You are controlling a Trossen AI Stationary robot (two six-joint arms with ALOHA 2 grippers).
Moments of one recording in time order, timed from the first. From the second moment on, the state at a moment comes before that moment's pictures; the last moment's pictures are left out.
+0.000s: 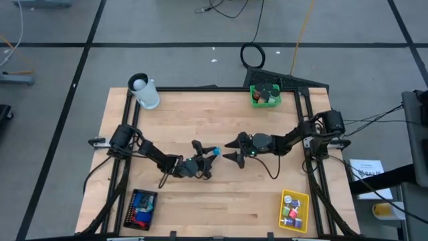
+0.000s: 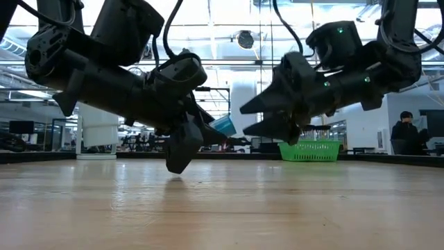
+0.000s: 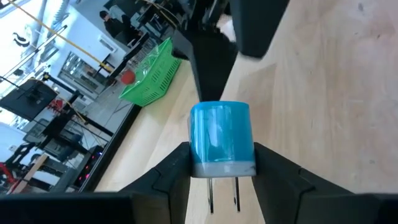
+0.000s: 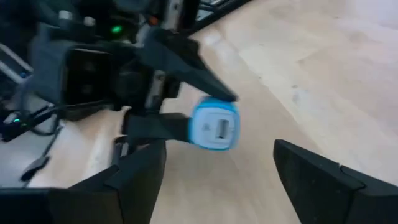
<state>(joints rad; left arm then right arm) -0.30 2.04 0.74 0.96 -0.84 0.46 0.01 1.79 0.48 1.06 0.00 0.51</state>
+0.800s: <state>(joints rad) -0.30 2.04 0.74 0.97 -0.81 0.43 0.01 1.99 0.65 1.12 0.02 0.51</state>
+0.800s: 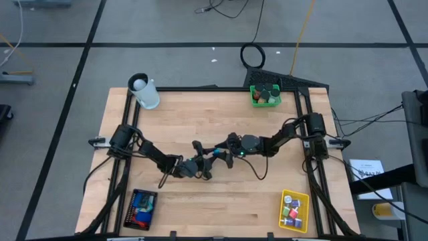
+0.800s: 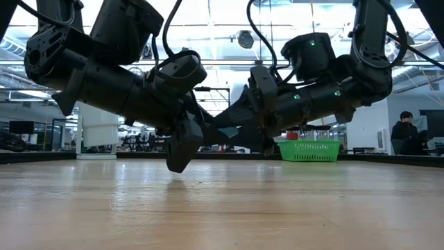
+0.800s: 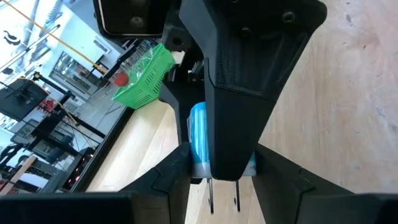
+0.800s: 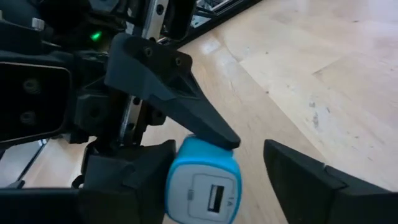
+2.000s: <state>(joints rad) -0.27 1.69 0.48 0.82 -0.80 0.20 0.05 1.84 0.63 0.88 0.13 0.29</state>
